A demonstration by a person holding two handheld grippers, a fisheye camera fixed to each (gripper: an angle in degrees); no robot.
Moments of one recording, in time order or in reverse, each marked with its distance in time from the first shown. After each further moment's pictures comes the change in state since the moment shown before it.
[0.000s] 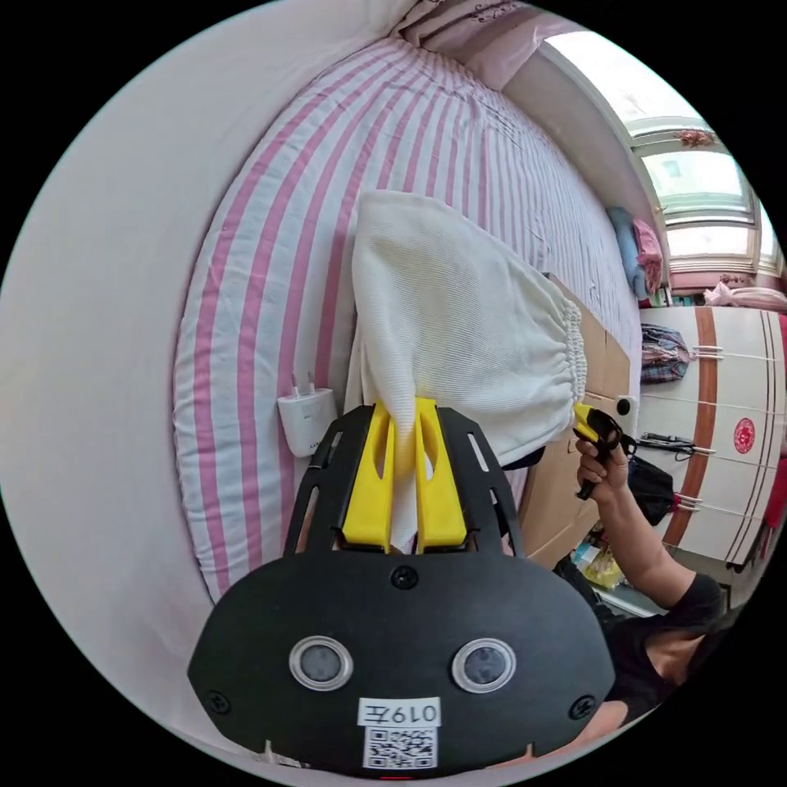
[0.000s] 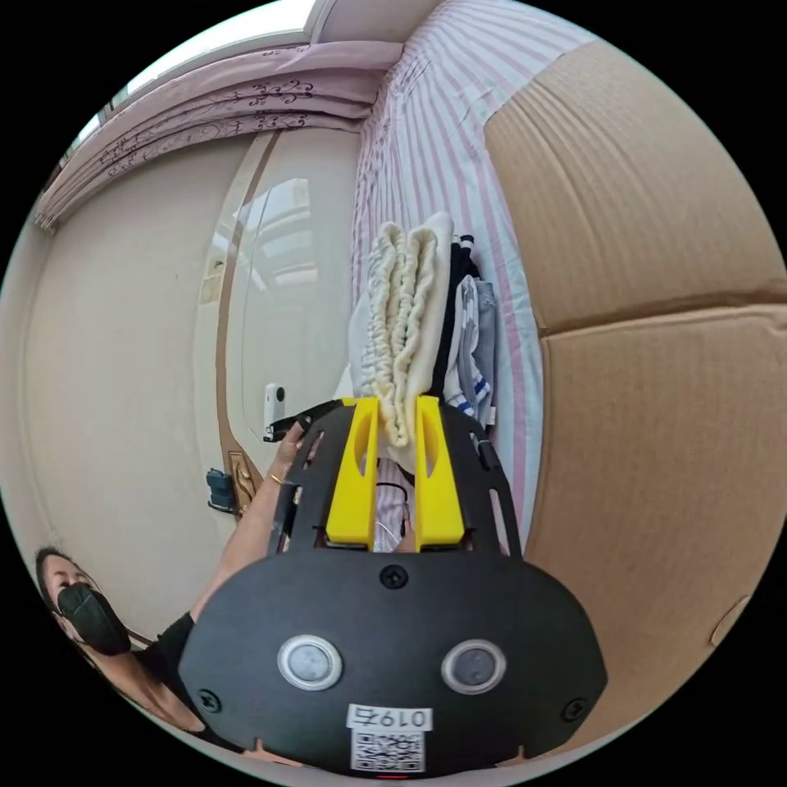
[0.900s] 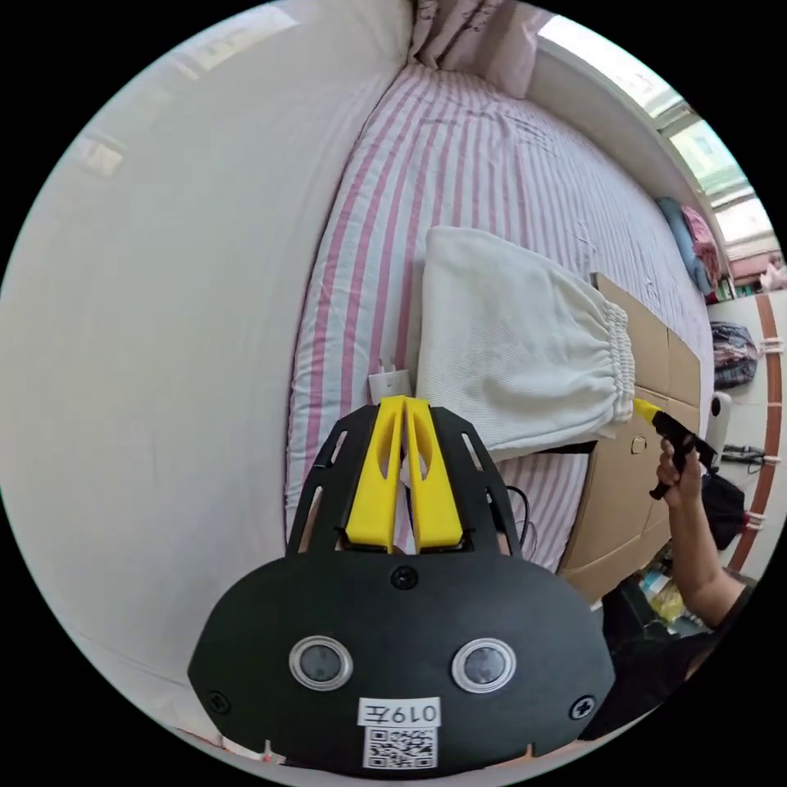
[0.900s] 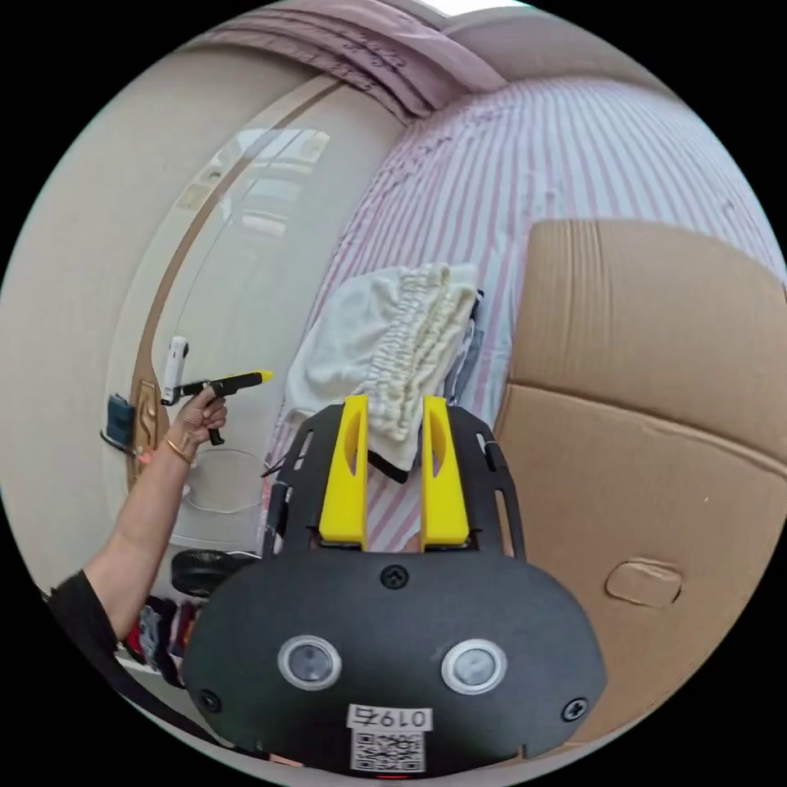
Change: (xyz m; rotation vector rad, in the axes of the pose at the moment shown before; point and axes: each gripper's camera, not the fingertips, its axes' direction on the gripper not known) left arm 0.108 0.034 -0.041 0.119 -0.347 0.041; right arm 0.106 -0.078 0.046 0.001 0.463 -0.351
